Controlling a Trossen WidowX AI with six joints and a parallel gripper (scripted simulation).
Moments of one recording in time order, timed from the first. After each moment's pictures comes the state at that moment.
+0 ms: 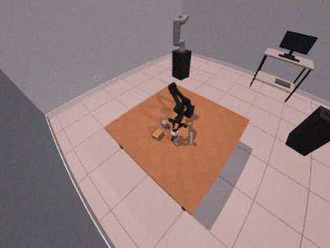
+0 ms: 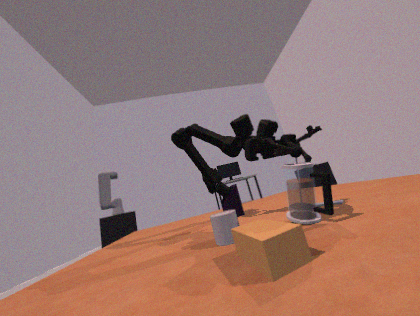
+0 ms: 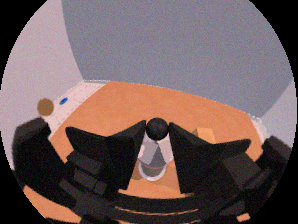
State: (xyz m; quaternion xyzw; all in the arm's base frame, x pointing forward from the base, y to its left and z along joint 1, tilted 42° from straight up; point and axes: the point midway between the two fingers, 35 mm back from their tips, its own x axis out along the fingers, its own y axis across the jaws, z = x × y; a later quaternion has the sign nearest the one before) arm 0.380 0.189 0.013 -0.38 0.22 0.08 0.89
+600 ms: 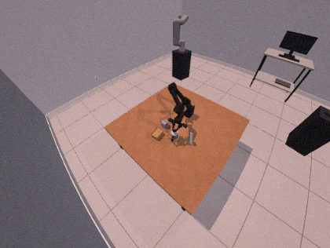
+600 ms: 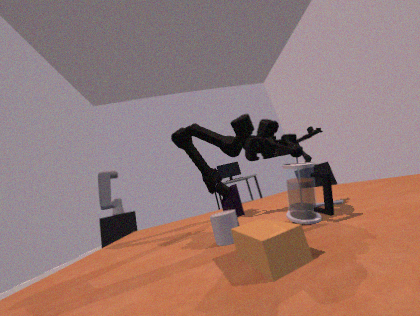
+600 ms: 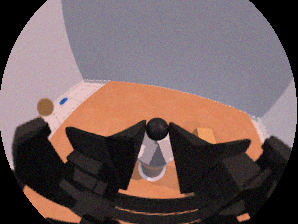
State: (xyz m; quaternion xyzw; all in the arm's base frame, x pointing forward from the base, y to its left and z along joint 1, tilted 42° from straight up) arm 0.382 0.189 0.012 -0.38 0.22 0.07 0.89
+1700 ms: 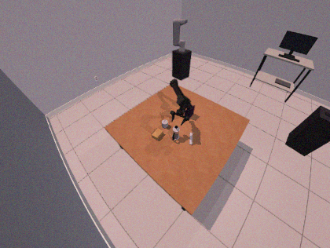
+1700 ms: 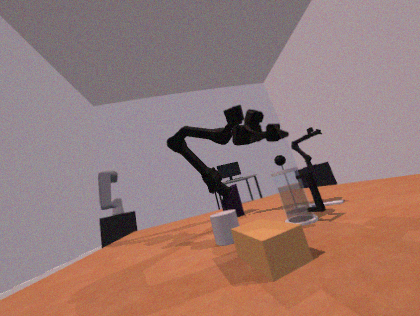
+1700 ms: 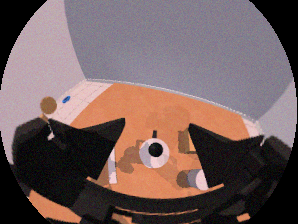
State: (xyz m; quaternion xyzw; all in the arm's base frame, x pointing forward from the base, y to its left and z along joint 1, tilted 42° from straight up) arm 0.333 0.218 0.063 -0.39 0.23 0.08 0.89
